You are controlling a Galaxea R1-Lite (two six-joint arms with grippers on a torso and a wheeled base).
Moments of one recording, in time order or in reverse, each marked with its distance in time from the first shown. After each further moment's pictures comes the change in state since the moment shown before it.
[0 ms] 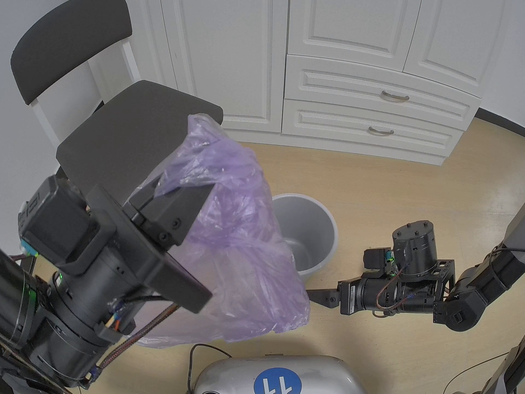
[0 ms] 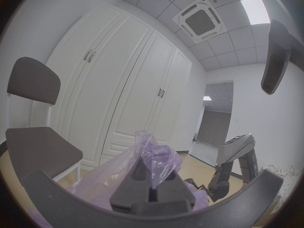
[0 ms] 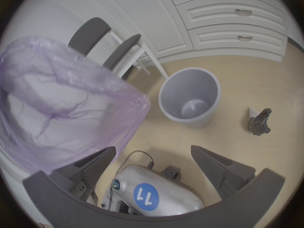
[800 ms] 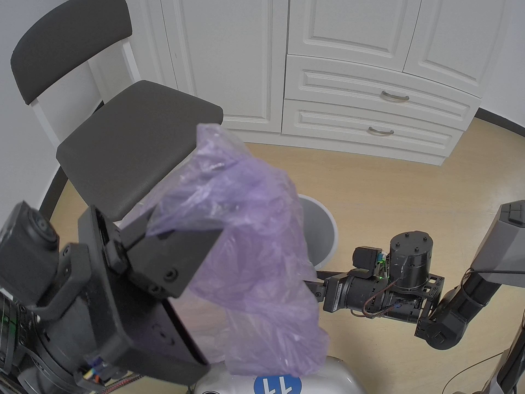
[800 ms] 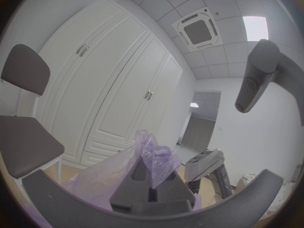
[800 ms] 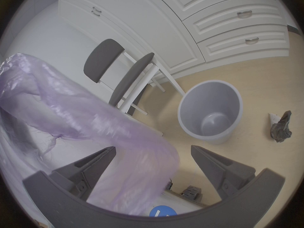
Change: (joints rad) left arm -0.133 -0.048 0.027 -0.002 -0.025 -0.043; right arm 0.046 0.132 0.071 -0.460 0.036 0.104
